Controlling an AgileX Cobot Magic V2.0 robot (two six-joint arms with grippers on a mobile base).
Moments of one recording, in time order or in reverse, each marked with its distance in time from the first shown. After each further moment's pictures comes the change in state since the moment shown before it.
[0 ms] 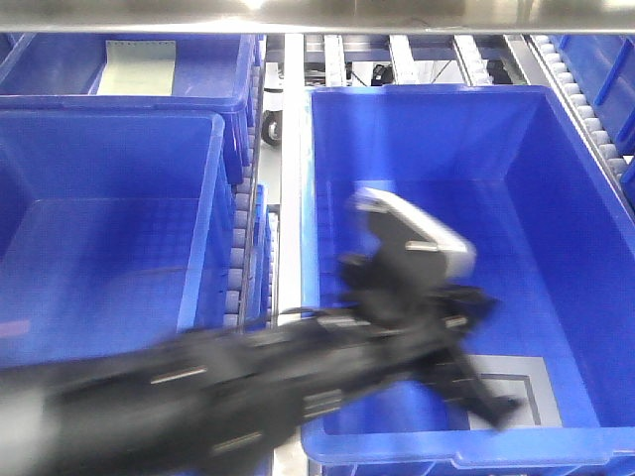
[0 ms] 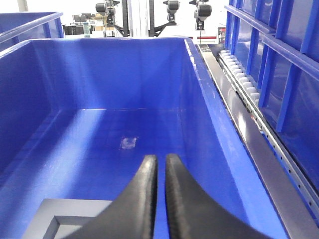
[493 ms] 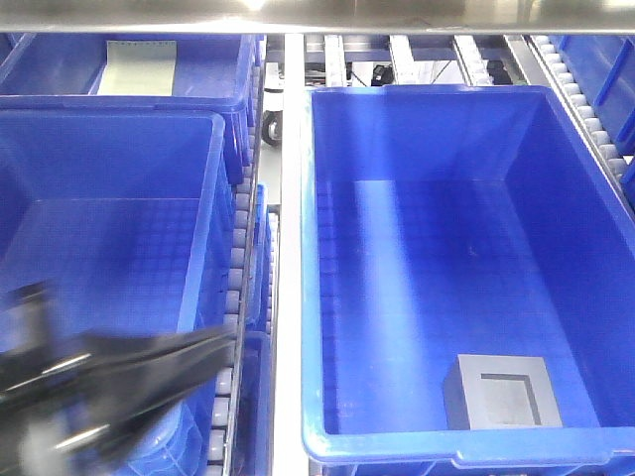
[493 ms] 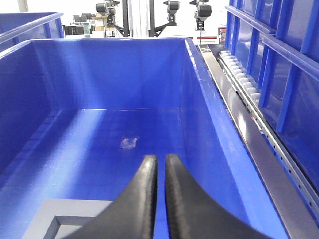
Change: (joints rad) left arm 0.078 -0.818 0.463 0.000 0.212 0.099; right arm 0.000 0.000 0.000 0.000 0.000 0.000
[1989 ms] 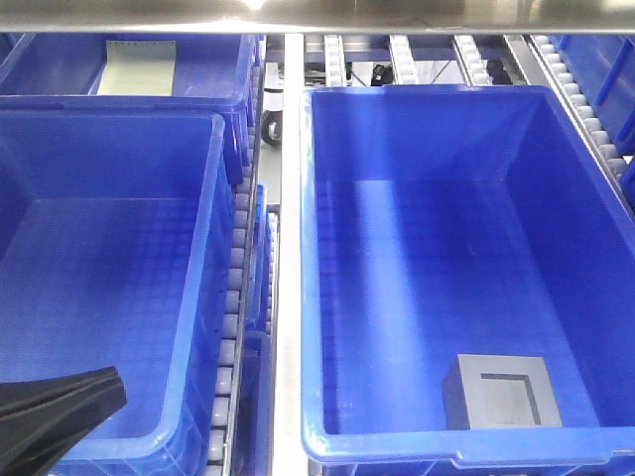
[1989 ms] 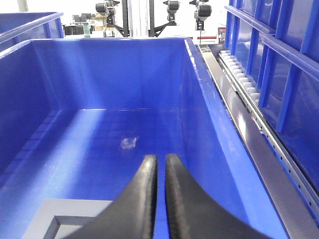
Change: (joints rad) left arm 0.050 -0.233 0.079 0.371 0.170 -0.362; right arm 0.000 0.000 0.000 0.000 0.000 0.000
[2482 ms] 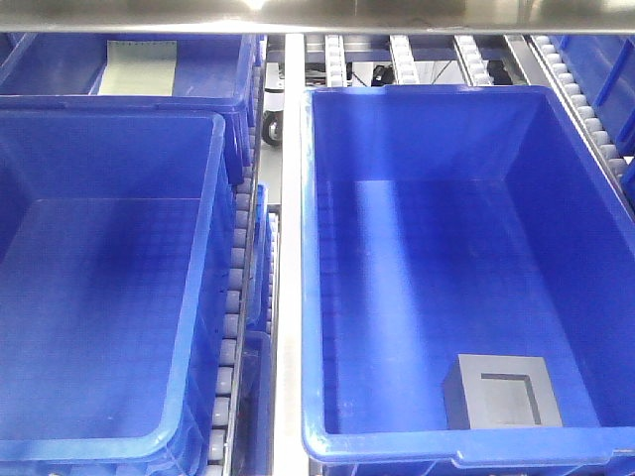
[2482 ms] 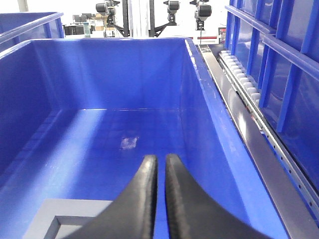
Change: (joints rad) left arm 0.493 -0.383 0.221 -0.004 0.010 0.016; right arm 0.000 0.000 0.000 0.000 0.000 0.000
